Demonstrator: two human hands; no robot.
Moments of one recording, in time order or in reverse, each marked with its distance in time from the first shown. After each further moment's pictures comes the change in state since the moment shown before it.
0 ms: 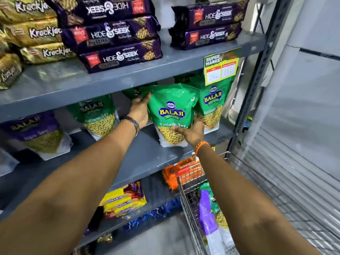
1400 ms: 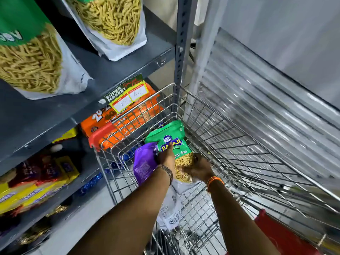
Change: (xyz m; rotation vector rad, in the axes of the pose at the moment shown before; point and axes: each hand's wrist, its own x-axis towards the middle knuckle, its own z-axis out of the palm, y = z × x) left_hand -0.137 -0.504 0.066 0.642 0.111 -0.982; right_hand -0.170 0.339 -0.266 -0.280 0.021 0.875
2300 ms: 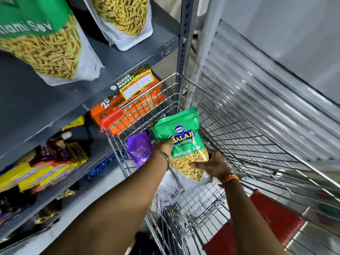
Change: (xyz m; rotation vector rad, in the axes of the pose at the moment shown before) left_hand -0.073 0.014 -0.033 -0.202 0.014 -0.019; right_hand -0.083 0.004 -0.032 0.097 -0.110 -0.176
